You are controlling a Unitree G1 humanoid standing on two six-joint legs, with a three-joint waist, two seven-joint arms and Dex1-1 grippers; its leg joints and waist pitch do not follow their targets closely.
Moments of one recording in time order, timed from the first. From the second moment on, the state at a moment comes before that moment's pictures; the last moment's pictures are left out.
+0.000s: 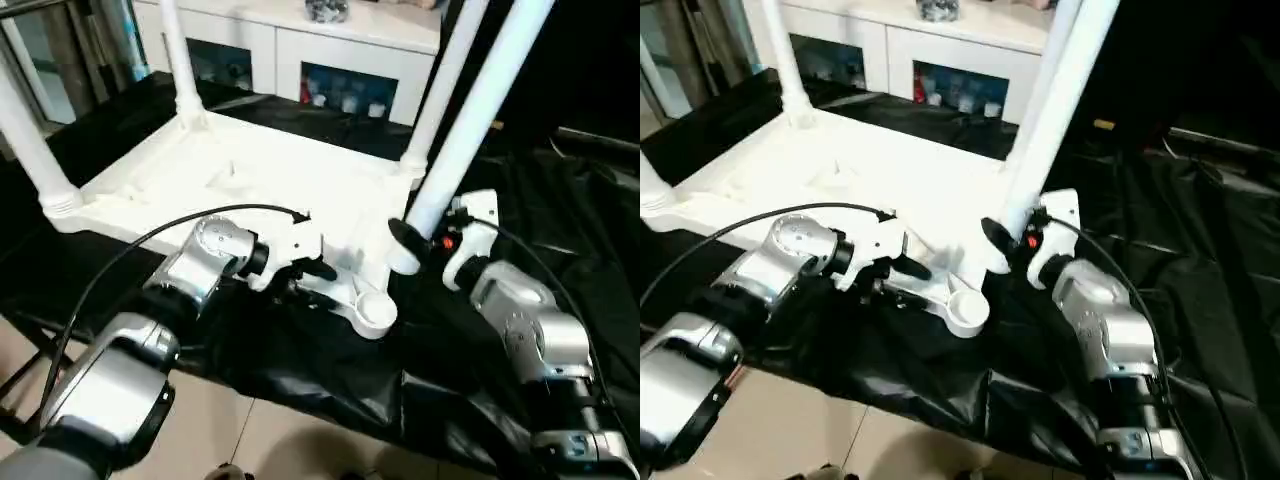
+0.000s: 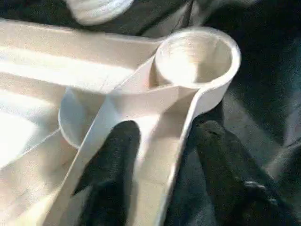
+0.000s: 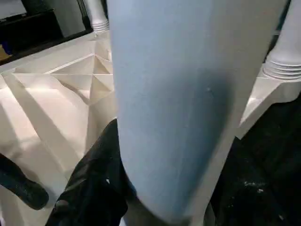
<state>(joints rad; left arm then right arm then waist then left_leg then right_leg) -0.88 0.33 -0.43 0.98 0.06 -0.18 -1.24 -0.39 -0.22 -0.08 0.21 0.32 0.41 0.50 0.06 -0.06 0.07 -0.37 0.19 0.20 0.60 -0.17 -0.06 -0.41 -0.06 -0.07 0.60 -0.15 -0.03</state>
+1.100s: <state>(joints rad) -0.91 0.24 -0.35 1.07 0.09 0.07 -1.20 -0.40 -0.25 -0.06 0.20 0.32 0.47 0.54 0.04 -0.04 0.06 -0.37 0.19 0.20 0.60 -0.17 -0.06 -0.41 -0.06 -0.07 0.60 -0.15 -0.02</state>
